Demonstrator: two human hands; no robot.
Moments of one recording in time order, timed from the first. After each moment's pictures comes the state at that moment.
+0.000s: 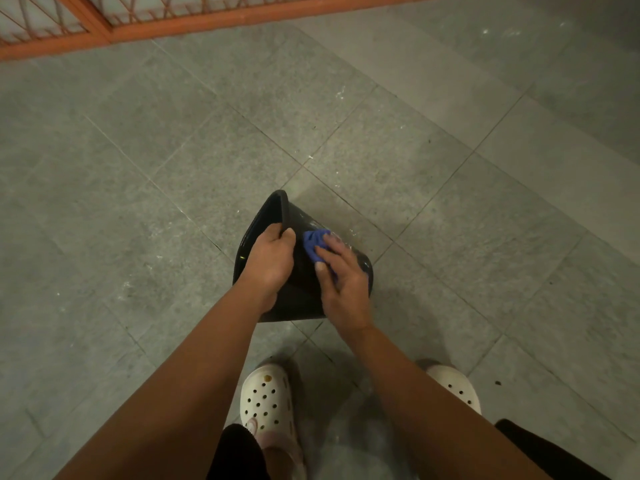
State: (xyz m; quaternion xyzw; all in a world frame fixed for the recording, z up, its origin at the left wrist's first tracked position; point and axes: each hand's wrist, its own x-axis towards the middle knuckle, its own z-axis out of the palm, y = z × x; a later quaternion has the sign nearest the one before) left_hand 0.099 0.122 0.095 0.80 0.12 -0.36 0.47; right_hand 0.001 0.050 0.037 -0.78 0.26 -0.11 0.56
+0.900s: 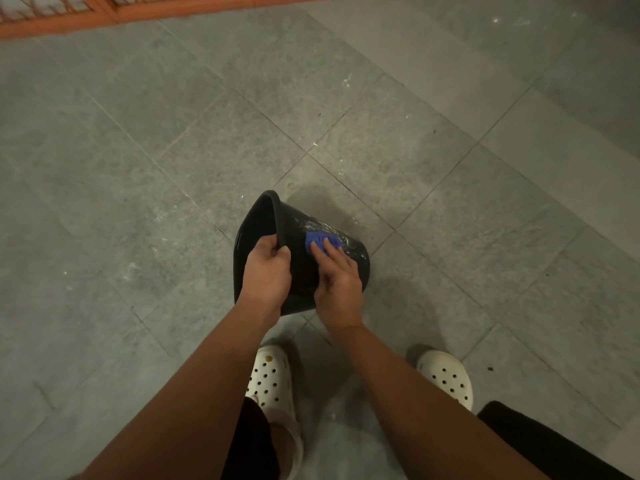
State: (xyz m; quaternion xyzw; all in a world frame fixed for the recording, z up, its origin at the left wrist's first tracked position) left_hand 0.060 0.146 0.098 0.78 0.18 -0.31 0.51; right_hand -0.015 0.074 0.037 -0.83 0.28 -0.04 0.47
